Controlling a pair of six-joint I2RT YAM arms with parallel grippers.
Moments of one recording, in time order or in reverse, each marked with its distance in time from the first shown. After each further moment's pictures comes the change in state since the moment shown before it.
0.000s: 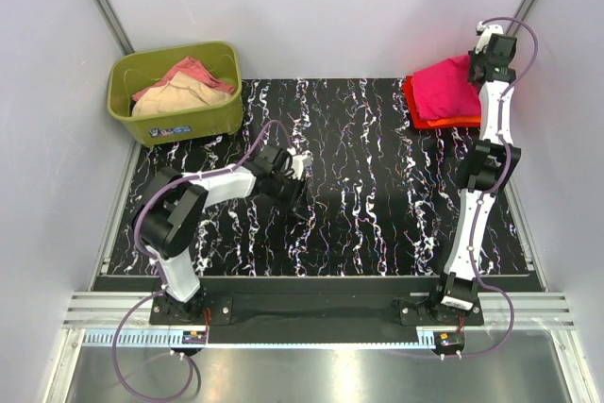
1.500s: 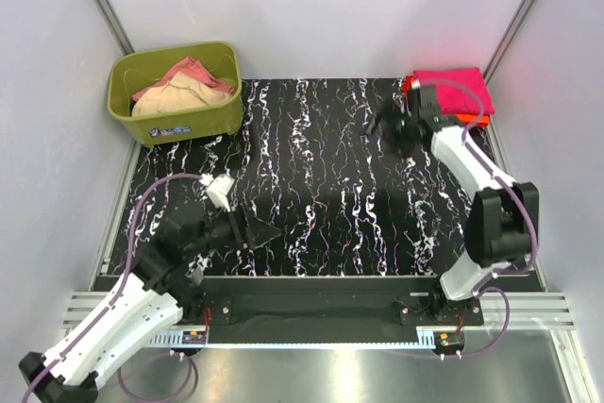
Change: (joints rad) left arm -0.057 -1.271 -0.501 -0.092 -0.214 -0.451; right arm 0.450 -0.998 -1.373 0.079 -0.221 0.880
